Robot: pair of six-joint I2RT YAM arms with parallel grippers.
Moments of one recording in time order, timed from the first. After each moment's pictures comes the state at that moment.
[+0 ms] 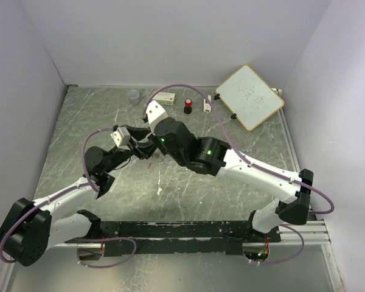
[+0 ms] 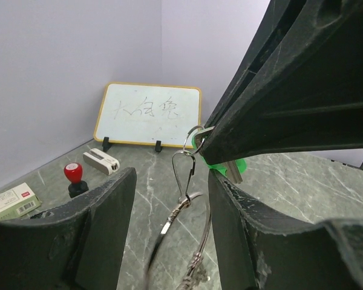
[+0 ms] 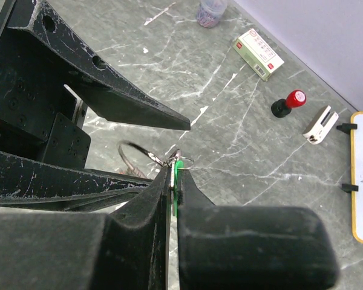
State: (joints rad) left arm -0.52 1.10 0.41 1.07 0.46 -0.18; right arm 1.18 1.50 1.58 -0.55 0.55 -0.01
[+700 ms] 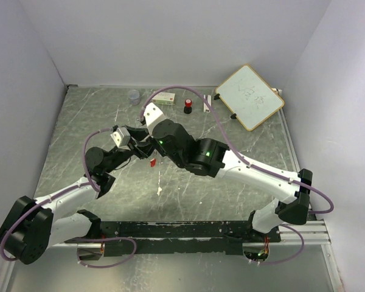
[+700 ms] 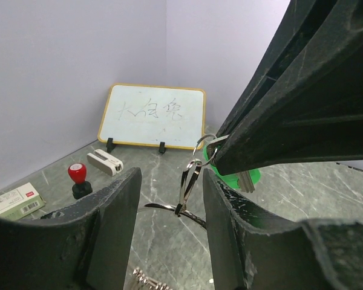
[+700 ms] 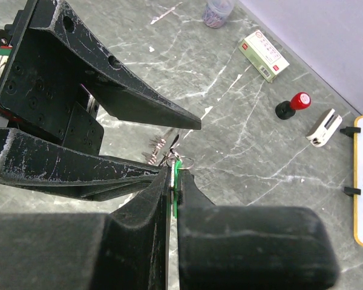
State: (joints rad) left arm -0.52 1.11 0.40 1.10 0.45 -0.18; right arm 1.20 1.50 1.58 -0.55 0.55 -0.02
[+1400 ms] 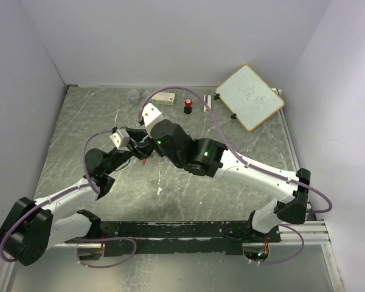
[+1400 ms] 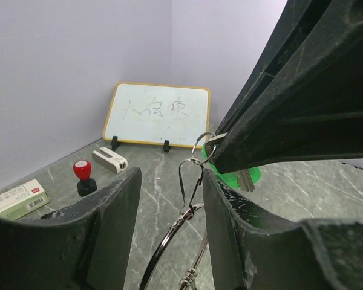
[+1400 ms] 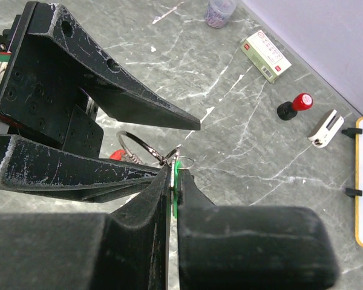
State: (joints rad) left arm -0.52 1.10 0.38 1.11 0.43 -0.17; right arm 1.20 1.52 1.59 -0.55 0.55 -0.02
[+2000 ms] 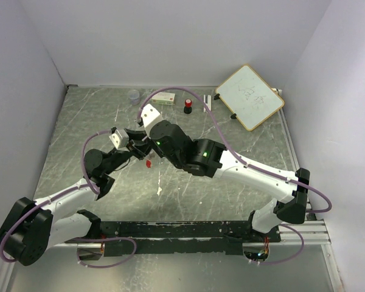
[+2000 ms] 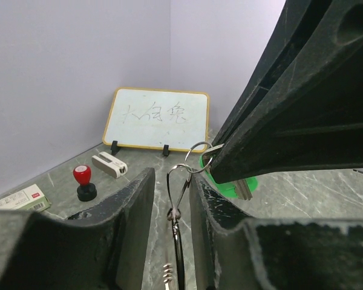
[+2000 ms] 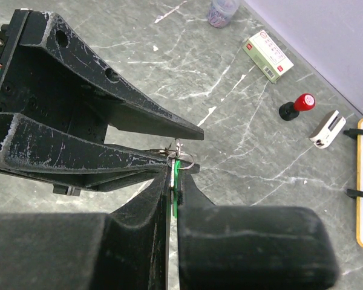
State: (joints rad) left arm -0.52 1.10 0.38 1.13 0.43 -0.17; right arm 1.21 1.52 1.59 -0.55 0.55 -0.02
